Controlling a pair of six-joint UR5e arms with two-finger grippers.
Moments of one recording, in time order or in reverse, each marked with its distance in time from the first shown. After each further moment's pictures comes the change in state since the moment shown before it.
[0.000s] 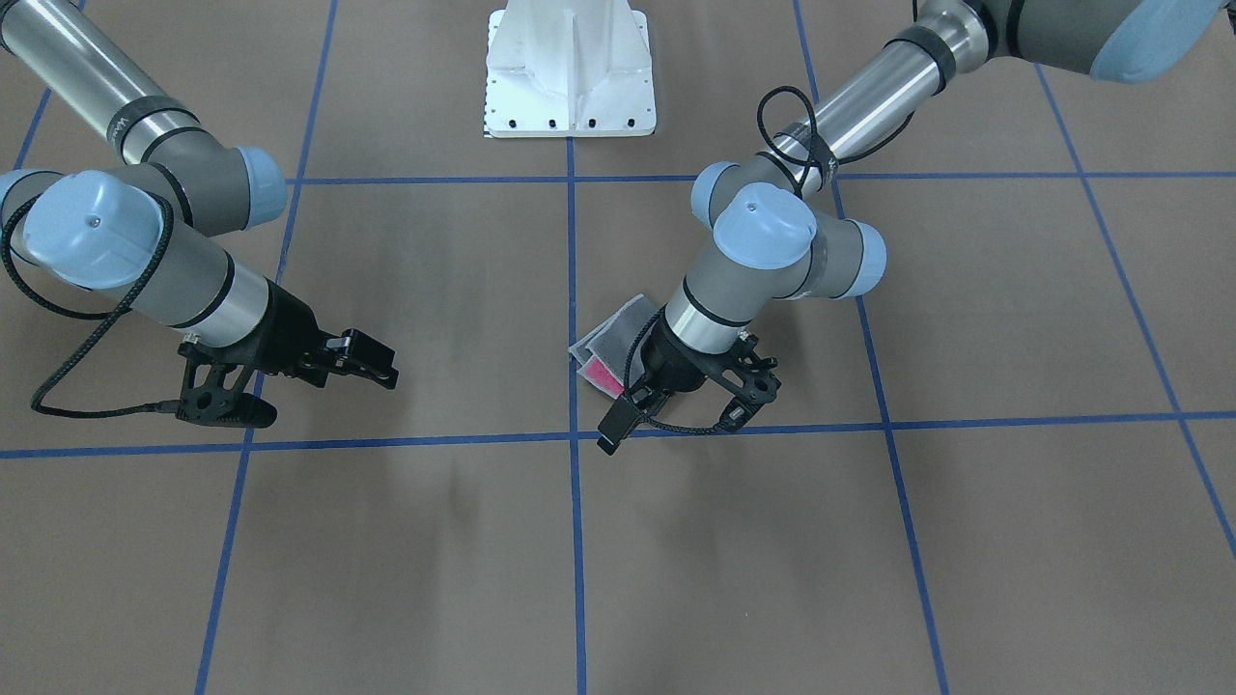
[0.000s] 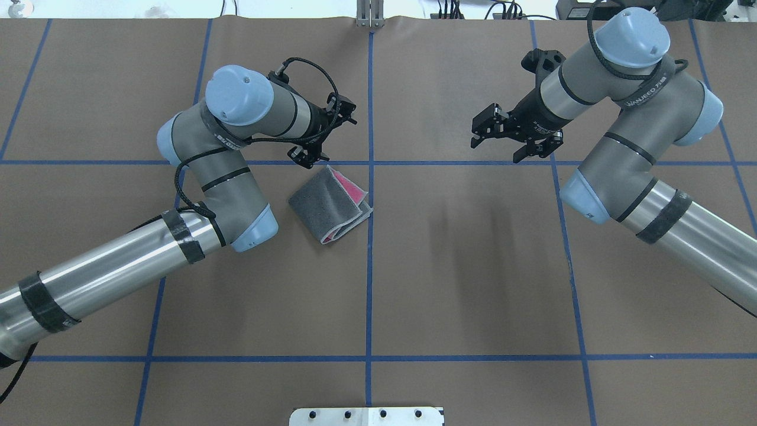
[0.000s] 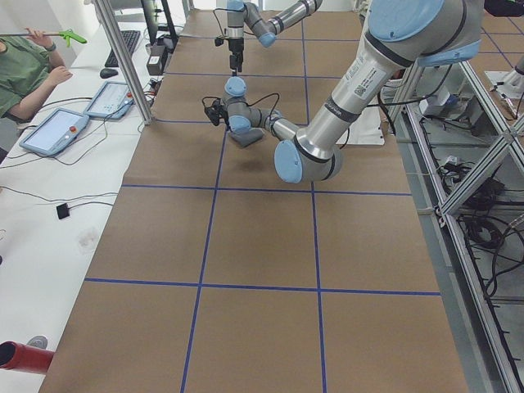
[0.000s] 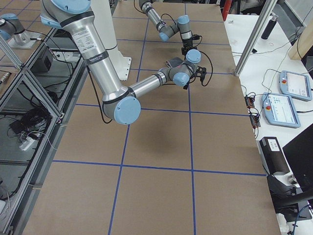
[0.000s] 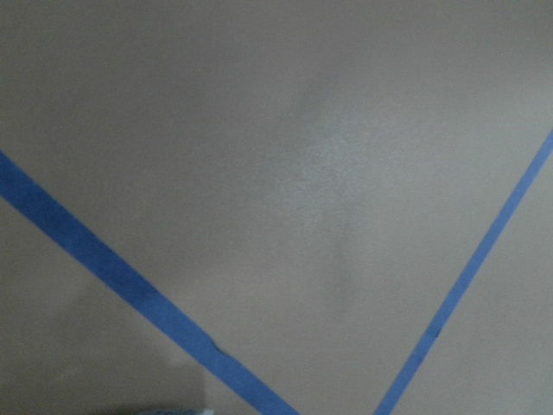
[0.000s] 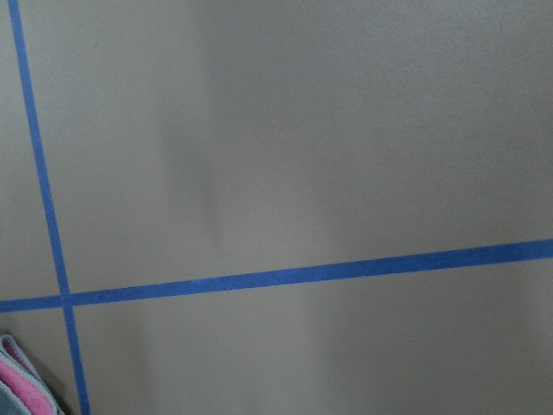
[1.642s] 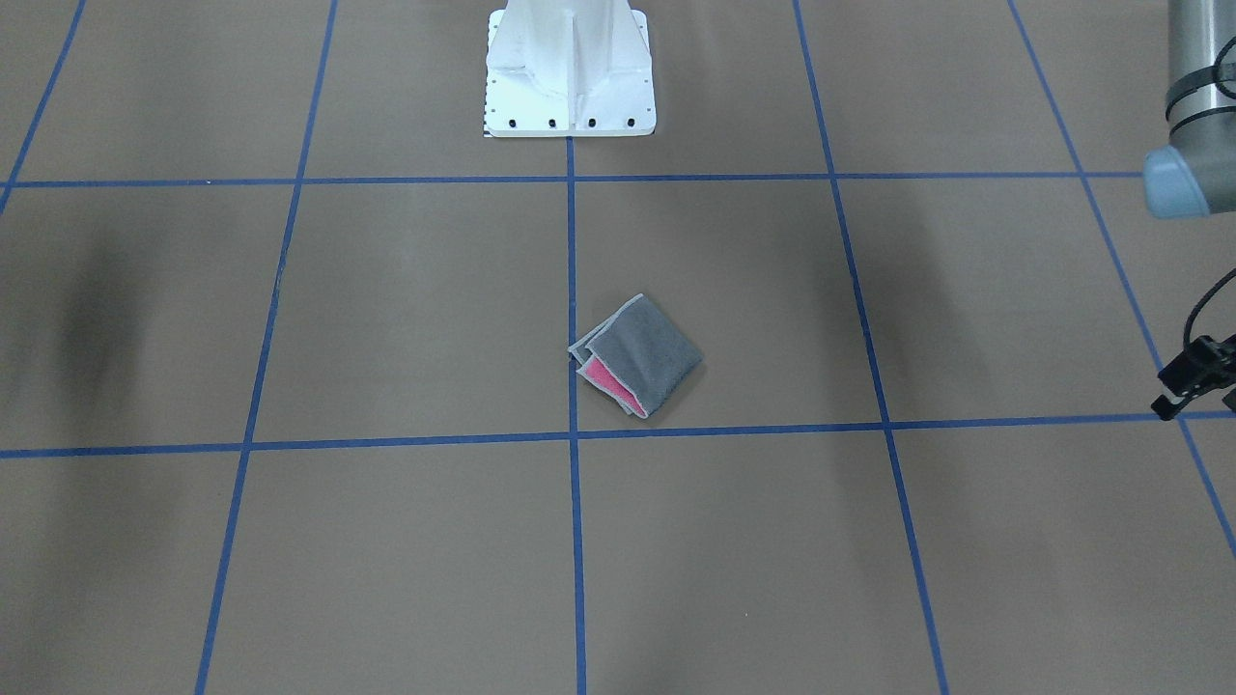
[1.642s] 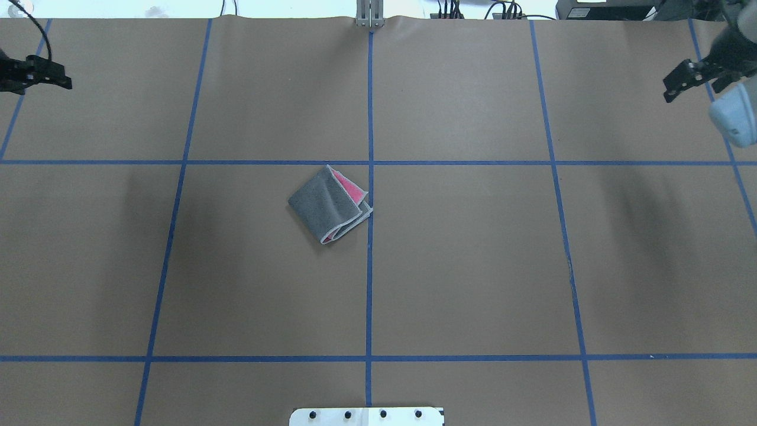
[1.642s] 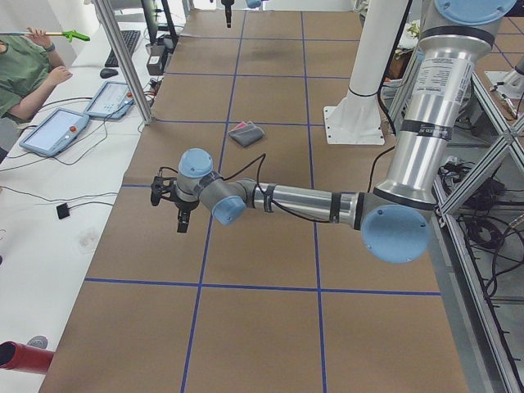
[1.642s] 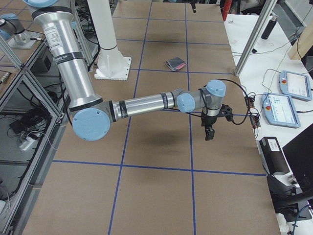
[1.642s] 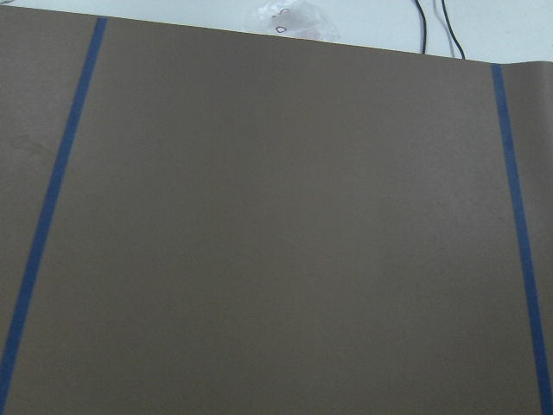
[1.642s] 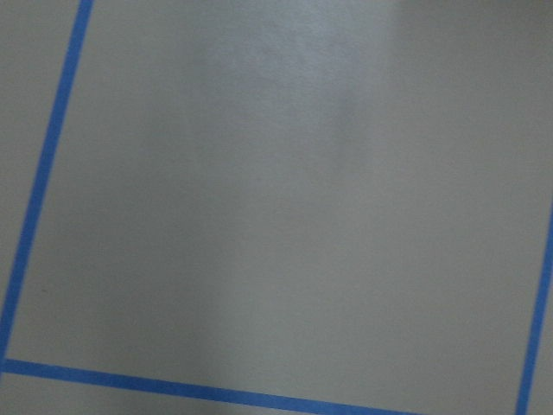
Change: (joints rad) left arm -0.620 0.639 -0.239 0.114 -0.299 1.341; right arm 0.450 -0.205 -0.035 -0.406 -0.137 -1.009
